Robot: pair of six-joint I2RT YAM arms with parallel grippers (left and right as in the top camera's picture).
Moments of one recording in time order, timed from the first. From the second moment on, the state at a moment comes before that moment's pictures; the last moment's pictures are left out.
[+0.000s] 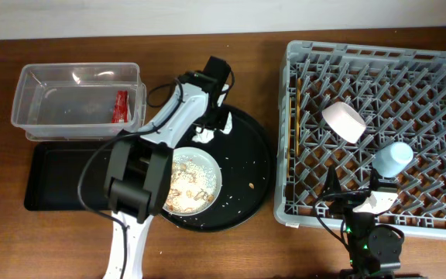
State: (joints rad) left arm -0.43 2.29 1.89 -0.99 0.00 -0.14; right arm 0.03 0.01 0.01 -0.07 0.10 0.18
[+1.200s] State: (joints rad) left arm -0.34 2.04 1.57 -0.89 -0.22 -0.20; right arm 0.03 0.01 0.01 -0.07 0.10 0.18
